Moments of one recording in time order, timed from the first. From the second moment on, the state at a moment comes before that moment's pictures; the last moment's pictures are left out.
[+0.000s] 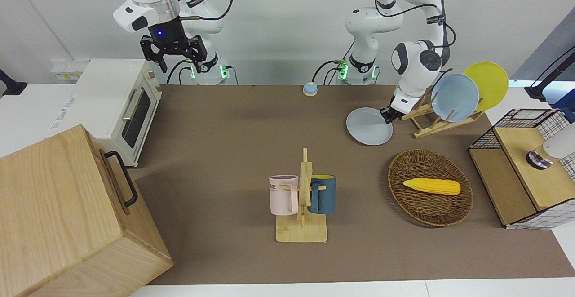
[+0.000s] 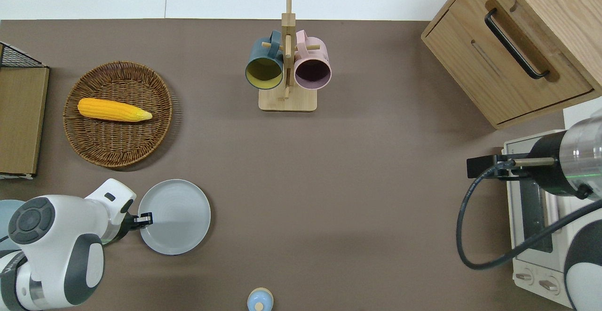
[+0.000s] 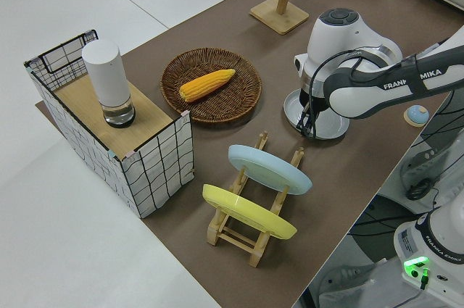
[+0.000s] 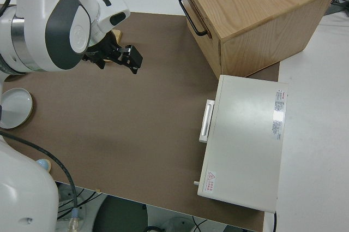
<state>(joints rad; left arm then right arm) 0.11 -0.15 -0.10 -2.58 -0.05 2.33 -0.12 -0.25 -0.12 0.37 -1.63 0.05 1.51 0.17</state>
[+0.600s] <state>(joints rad) 0.09 -0.15 -0.22 -2.58 -0.13 2.33 -0.23 -0.25 -0.12 0.37 -1.63 0.05 1.51 0.17</state>
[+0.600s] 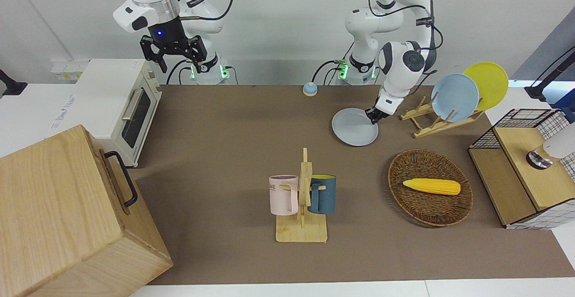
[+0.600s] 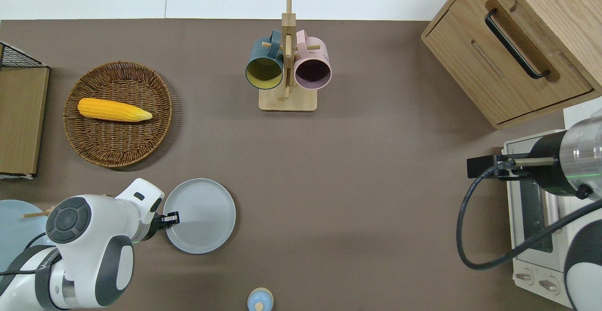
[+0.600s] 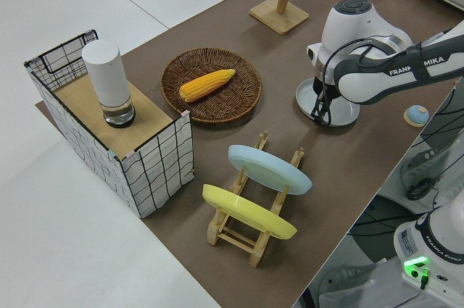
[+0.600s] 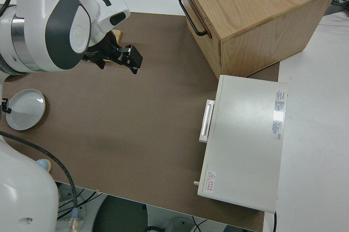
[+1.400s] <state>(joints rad) 0.03 -0.15 -0.42 -2.58 -0.27 2.36 -0.47 -0.25 -0.12 0.37 -1.63 0.05 1.51 0.17</state>
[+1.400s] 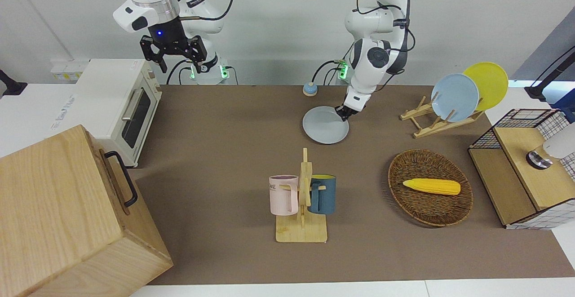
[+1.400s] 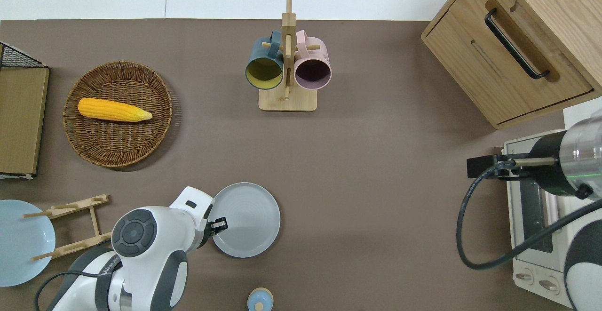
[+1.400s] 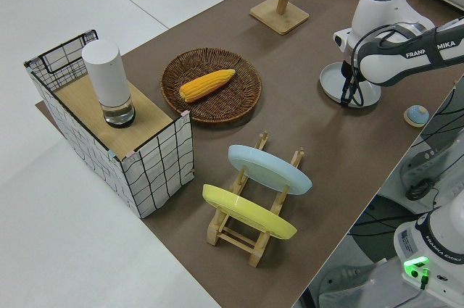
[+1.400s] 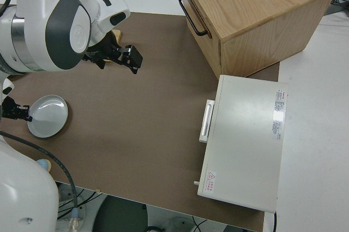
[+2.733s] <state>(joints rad) -0.17 -0.10 -0.57 -2.57 -0.37 2.58 -0.89 -0.25 -0.12 0.37 -1.63 0.05 1.51 0.17</state>
